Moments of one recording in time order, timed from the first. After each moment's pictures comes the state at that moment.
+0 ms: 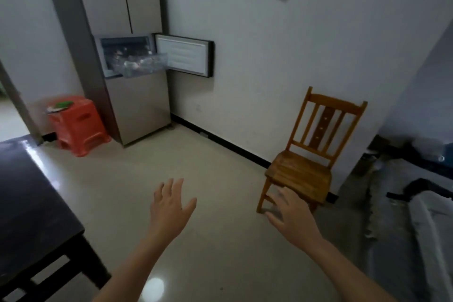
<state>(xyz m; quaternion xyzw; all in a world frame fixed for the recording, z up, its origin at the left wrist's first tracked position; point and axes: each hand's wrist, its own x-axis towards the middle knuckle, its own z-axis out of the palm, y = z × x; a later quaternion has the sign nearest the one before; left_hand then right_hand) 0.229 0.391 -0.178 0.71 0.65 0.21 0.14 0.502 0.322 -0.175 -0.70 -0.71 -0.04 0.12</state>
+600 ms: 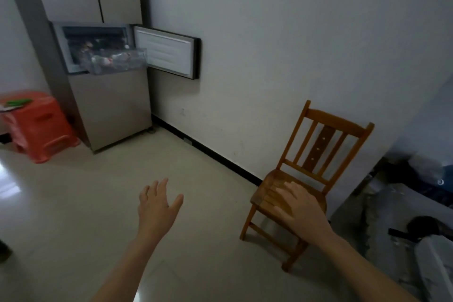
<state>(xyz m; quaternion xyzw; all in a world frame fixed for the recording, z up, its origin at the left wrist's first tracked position) 0.346 0.599 -0.196 0.64 0.68 0.27 0.21 0.656 0.522 -0.165 -0.71 -0.70 0.00 0.10</state>
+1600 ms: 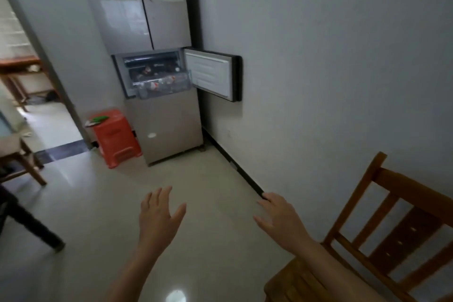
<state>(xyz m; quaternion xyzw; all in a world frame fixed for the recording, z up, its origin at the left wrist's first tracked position) 0.566 0.833 -0.168 0.54 0.80 0.26 0.08 0.838 0.890 -0.190 -0.50 -0.85 0.02 0.17</state>
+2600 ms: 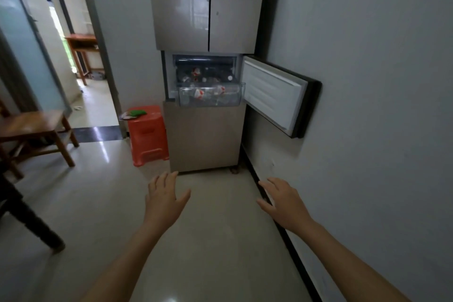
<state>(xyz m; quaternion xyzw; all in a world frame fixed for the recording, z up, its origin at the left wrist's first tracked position) 0.387 1.144 -0.174 0.44 0.85 0.28 0.04 0.636 1.275 -0.162 -0.40 -0.91 0.07 0.11</state>
